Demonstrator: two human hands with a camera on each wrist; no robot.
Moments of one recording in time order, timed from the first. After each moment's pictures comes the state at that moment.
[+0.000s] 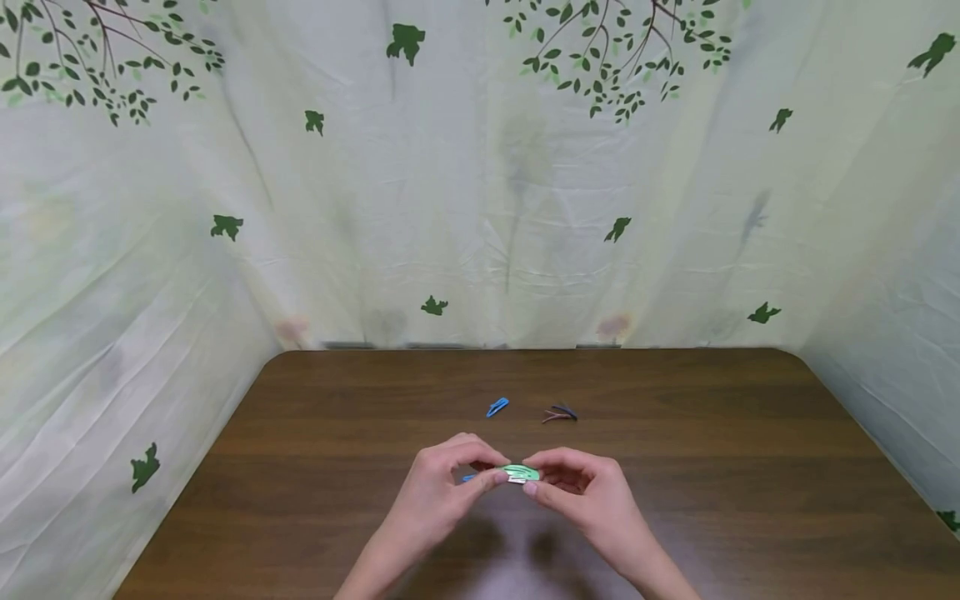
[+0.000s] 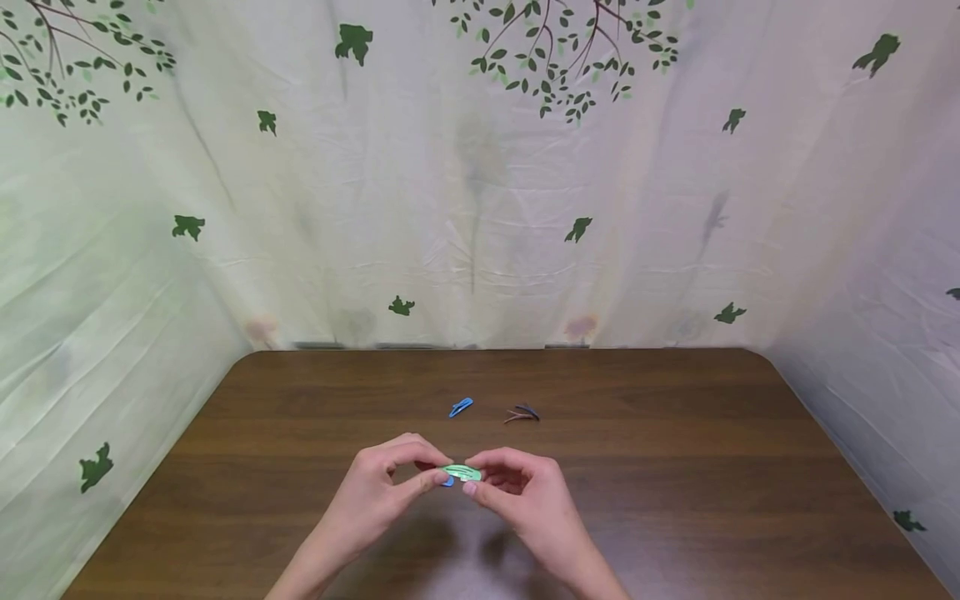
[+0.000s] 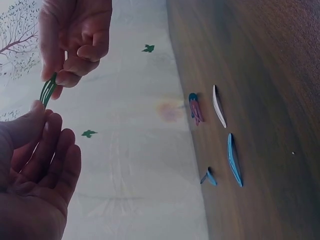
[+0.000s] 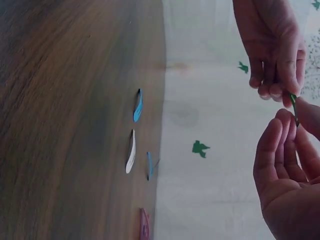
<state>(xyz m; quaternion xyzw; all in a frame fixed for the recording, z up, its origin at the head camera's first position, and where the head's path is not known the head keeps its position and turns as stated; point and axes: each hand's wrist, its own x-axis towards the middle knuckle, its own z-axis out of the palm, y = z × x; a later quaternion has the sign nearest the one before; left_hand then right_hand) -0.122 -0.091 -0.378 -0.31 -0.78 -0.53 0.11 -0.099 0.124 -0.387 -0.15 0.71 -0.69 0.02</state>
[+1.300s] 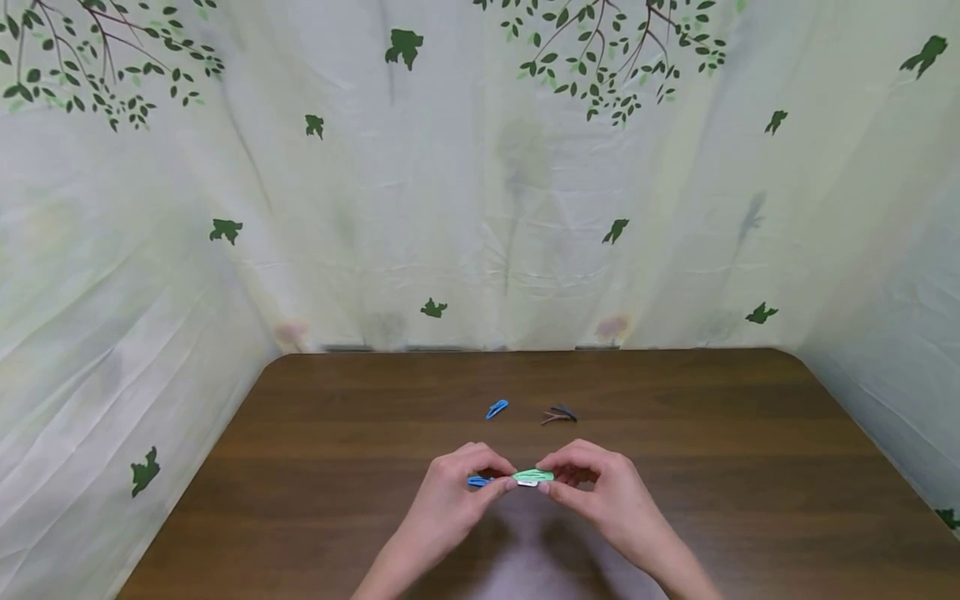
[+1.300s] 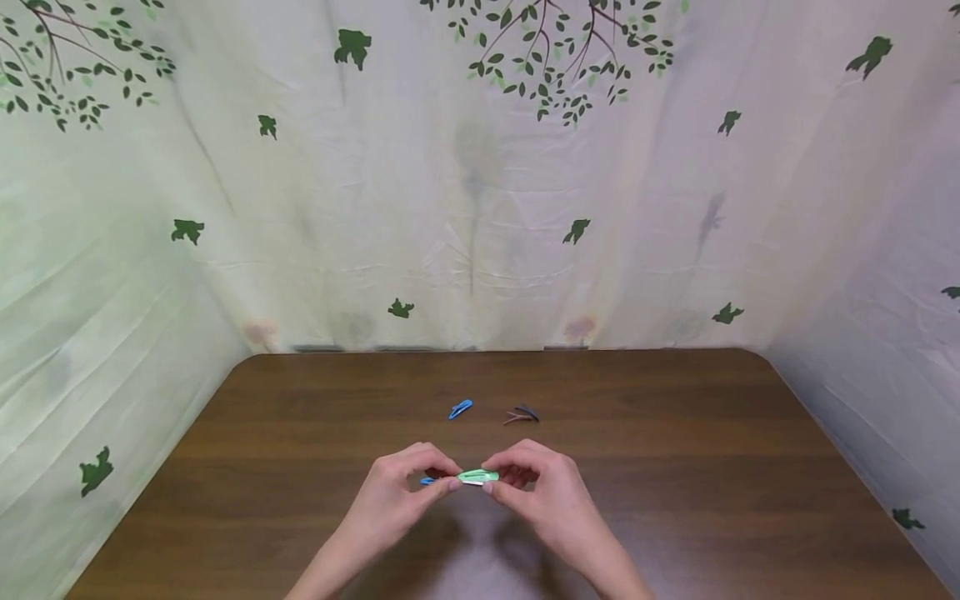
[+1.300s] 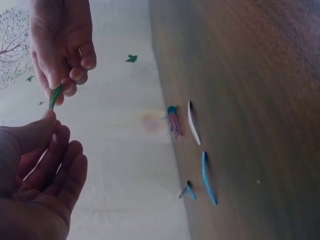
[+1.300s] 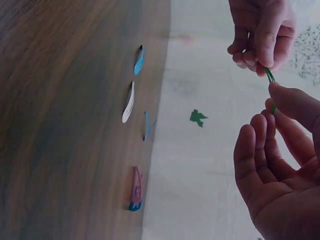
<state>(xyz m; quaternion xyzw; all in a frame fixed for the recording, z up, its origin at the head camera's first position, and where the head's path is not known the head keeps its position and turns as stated) -0.125 -0.079 -0.395 -0.30 -0.81 -0.50 0.11 -0.107 0.143 -0.389 -0.18 0.81 -0.55 -0.04</state>
